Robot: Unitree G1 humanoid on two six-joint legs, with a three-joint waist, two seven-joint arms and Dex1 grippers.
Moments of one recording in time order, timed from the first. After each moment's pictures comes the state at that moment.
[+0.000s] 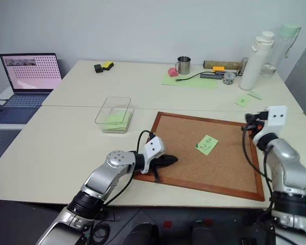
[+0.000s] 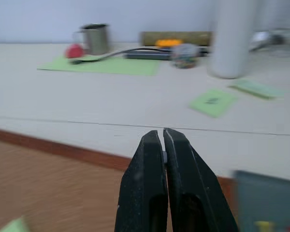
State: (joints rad) left arm -0.44 0.37 -0.35 0.03 -0.09 0.43 -0.88; right arm -0.43 -0.54 -0.32 0.18 0.35 0.41 0.33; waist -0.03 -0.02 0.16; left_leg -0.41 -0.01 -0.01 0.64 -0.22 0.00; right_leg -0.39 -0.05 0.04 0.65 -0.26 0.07
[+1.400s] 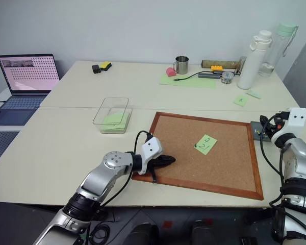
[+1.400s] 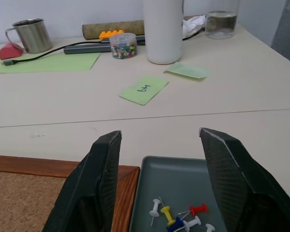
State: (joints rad) left arm -0.42 0.39 -0.34 -0.02 -0.09 0.47 -0.86; right arm -0.53 -0.60 -0.39 0.54 0.34 0.23 0.46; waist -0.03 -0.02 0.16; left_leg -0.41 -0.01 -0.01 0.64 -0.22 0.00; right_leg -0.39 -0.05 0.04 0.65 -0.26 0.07
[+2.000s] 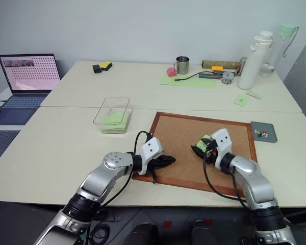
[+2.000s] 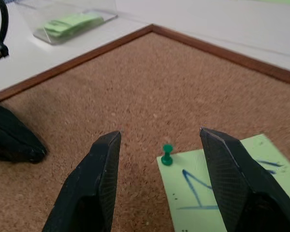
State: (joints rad) left arm -0.41 0.39 -0.34 -0.03 -0.09 0.47 -0.85; right arm -0.25 -0.40 0.07 -0.06 0.30 0.43 0.56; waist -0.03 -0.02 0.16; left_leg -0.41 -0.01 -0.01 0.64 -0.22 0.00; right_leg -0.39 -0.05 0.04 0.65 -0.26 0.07
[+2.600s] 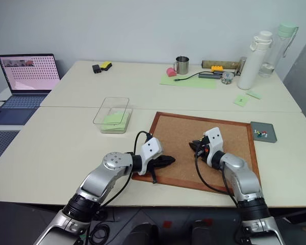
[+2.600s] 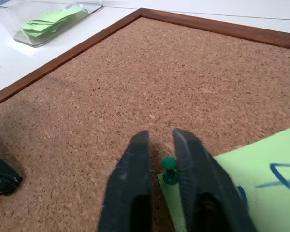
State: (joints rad) left arm -0.40 0.39 -0.34 -0.04 -0.10 0.47 -0.84; right arm -0.33 -0.33 0.05 0.05 0.30 0.49 0.56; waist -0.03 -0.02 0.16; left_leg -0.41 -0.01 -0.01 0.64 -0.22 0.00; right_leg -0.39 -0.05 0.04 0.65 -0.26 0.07
